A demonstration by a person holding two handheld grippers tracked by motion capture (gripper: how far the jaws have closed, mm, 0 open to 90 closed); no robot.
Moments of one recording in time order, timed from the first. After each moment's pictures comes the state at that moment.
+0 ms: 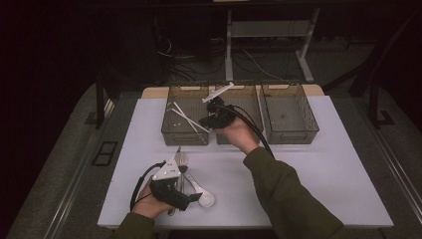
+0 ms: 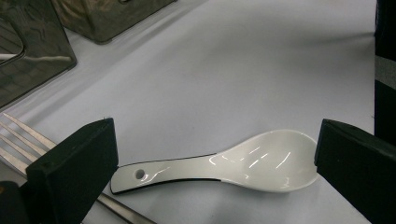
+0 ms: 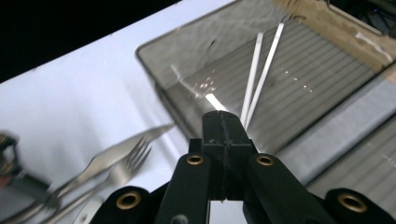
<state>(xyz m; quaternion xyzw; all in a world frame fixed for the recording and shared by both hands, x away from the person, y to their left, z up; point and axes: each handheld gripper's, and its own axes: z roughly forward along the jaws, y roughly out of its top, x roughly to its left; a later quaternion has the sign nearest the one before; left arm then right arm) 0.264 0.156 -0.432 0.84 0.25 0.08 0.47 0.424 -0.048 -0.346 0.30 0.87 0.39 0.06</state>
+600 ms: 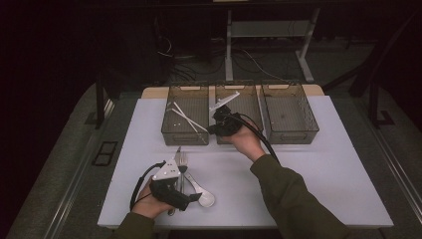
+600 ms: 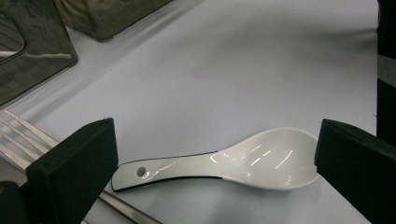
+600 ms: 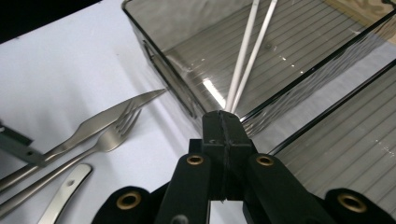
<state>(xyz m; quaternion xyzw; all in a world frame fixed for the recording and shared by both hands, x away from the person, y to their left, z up) 0.264 0.157 -0.432 0.84 0.25 0.08 0.47 0.417 -0.062 -0.368 0.31 0.87 0.37 0.06</state>
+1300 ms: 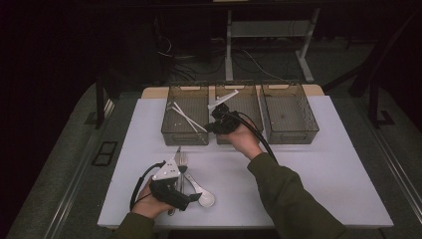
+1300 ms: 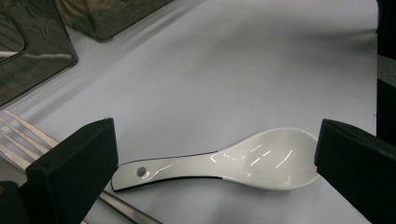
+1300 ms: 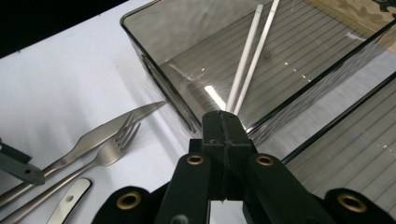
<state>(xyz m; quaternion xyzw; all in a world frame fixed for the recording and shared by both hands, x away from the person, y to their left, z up) 0.264 0.157 -0.432 0.84 0.25 0.08 0.47 0.421 -0.057 -0.366 0.31 0.87 0.38 0.06</state>
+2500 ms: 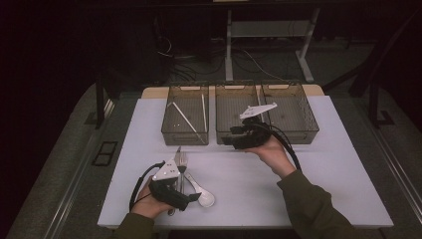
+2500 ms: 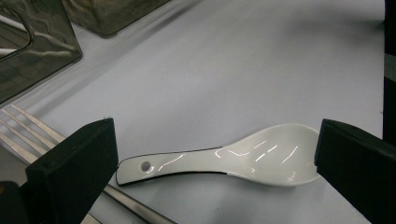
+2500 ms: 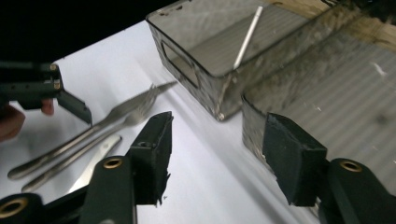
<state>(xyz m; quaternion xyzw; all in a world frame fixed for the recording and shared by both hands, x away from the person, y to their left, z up) 0.264 0.159 -0.433 0.85 0.25 0.08 0.45 0.371 -0.137 -0.367 0.32 0.83 0.45 0.06</state>
